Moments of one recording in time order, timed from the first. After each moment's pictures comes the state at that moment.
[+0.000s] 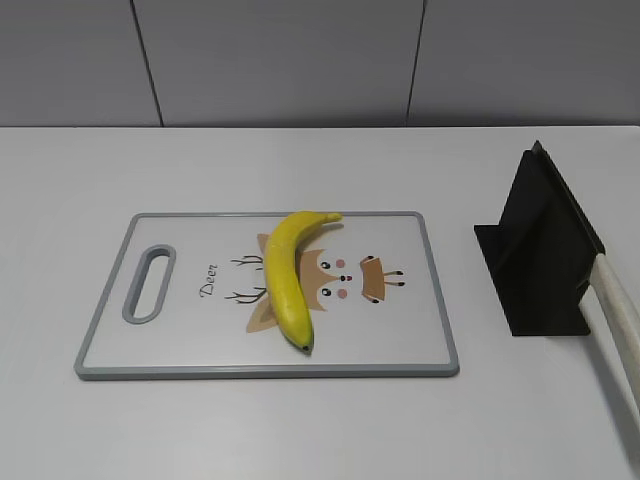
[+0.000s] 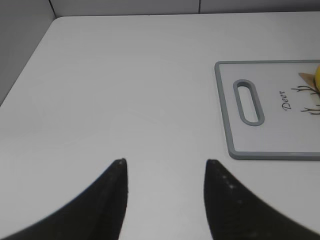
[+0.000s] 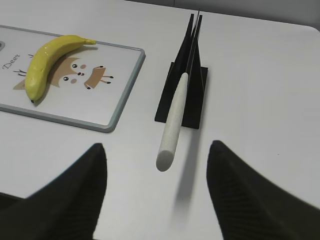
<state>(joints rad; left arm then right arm) 0.03 -0.01 -0.50 -0.09 1.09 0.16 0.03 -0.01 -0.50 0.28 1.04 -0.20</state>
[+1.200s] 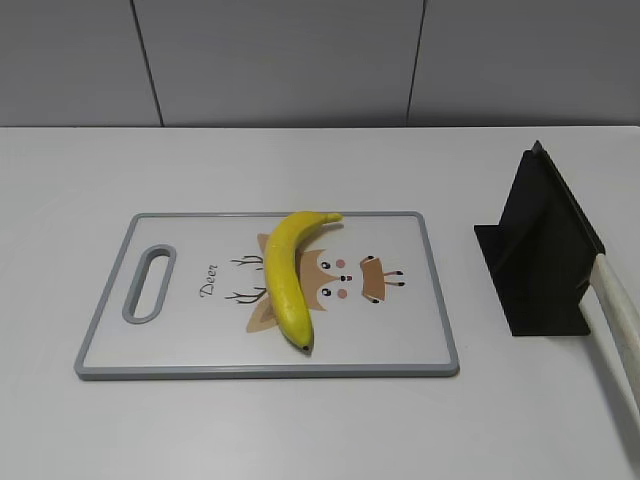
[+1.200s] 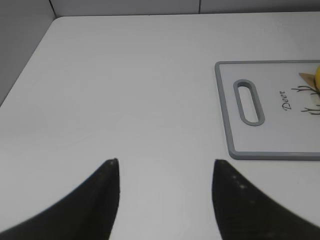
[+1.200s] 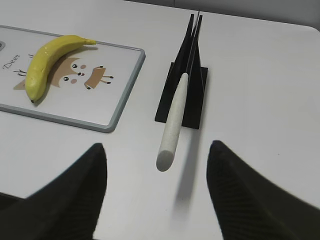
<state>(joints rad) 0.03 -0.01 -0.50 -0.09 1.09 0.16 0.03 -0.01 -0.50 0.28 1.04 -0.20</state>
